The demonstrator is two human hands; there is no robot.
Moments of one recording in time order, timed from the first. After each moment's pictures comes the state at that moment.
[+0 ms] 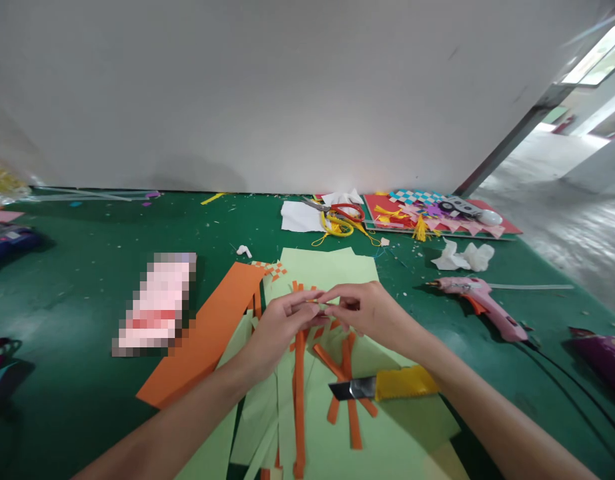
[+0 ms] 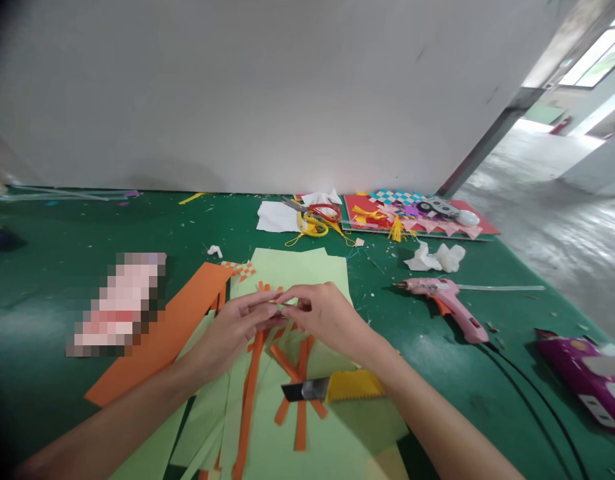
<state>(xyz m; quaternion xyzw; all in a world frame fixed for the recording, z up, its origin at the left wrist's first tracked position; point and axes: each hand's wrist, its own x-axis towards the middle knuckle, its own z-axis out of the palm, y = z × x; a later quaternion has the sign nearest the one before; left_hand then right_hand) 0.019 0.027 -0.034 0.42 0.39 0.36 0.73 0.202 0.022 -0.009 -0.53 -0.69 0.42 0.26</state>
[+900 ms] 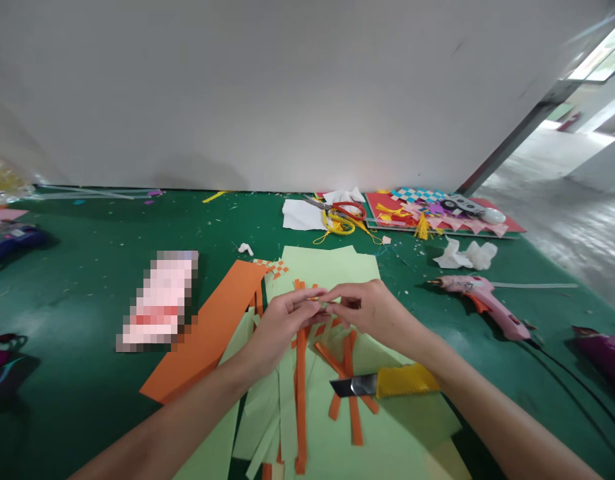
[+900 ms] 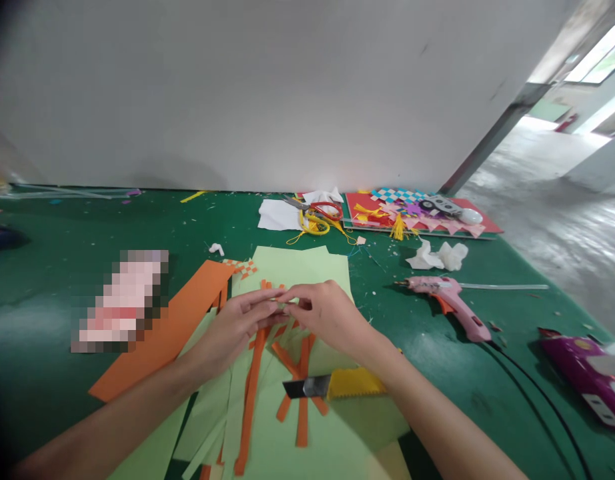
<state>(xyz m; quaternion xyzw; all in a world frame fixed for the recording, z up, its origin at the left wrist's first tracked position) 0.019 0.026 -0.028 0.42 0.40 0.36 0.73 0.203 0.021 -0.010 -0.54 -0.72 0.36 0.23</state>
